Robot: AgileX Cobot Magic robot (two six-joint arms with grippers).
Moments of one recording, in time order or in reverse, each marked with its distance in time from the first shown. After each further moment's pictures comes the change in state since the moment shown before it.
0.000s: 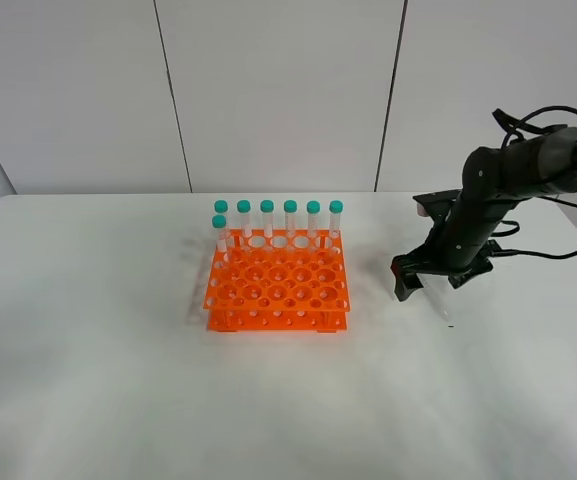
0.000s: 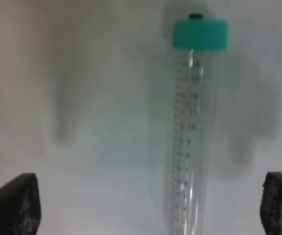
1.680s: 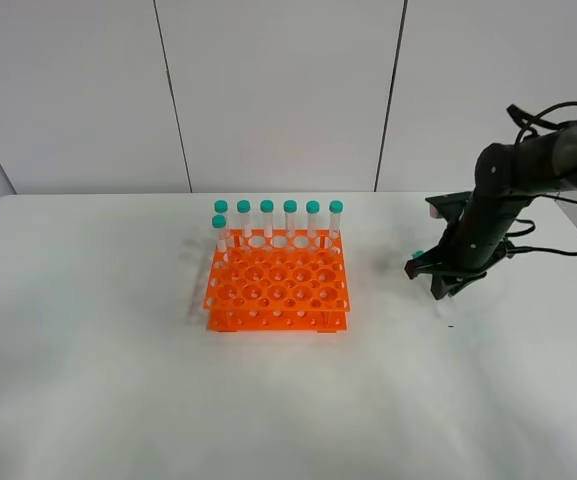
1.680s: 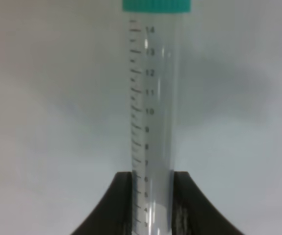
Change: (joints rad) left arm 0.000 0.000 0.000 0.000 0.000 0.000; right arm -0.035 -0.017 0.000 -0.025 0.068 -0.015
